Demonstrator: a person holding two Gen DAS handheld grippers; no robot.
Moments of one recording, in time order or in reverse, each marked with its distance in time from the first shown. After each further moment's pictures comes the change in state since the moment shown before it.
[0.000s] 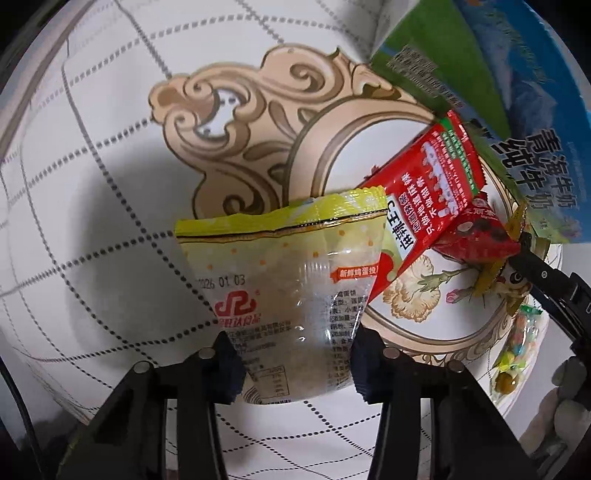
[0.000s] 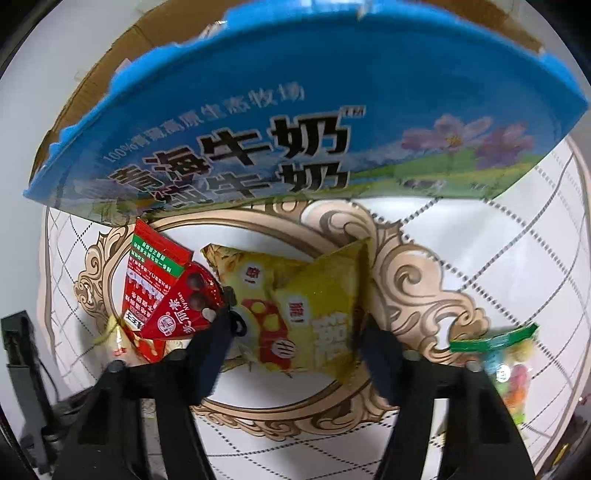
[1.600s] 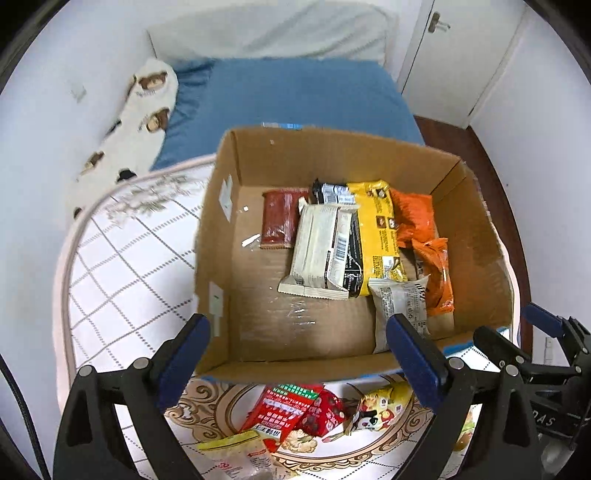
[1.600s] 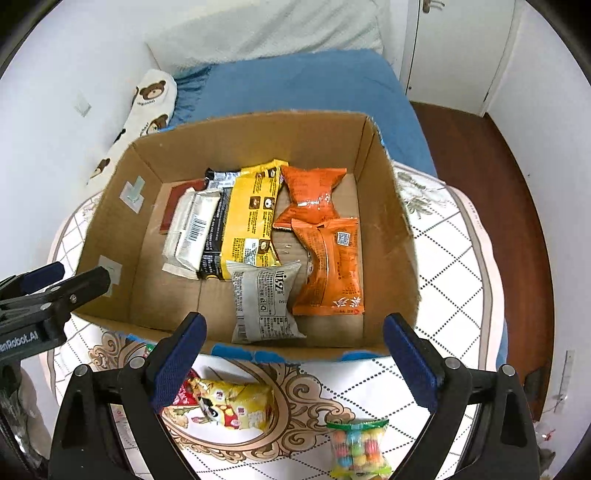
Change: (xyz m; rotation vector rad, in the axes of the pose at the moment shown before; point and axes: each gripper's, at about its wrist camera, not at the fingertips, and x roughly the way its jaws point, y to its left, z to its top) left arm -0.157 -0.160 0.114 0.379 -0.344 0.054; right arm -0.133 -0.020 0.091 -0.065 -0.213 -0.138
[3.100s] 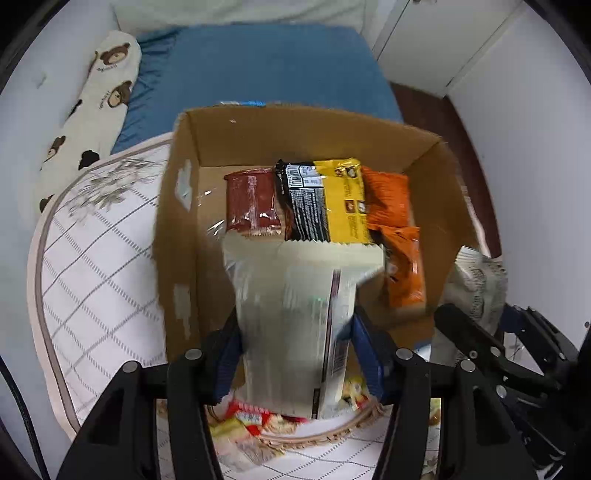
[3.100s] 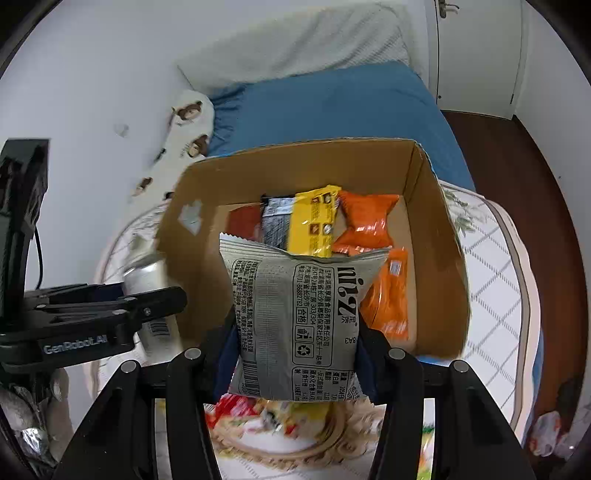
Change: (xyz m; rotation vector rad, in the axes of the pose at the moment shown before) left arm 0.039 -0.013 0.051 0.034 0.219 -0.127; right arm -0.001 0.027 0.018 0.016 -0.038 0.167
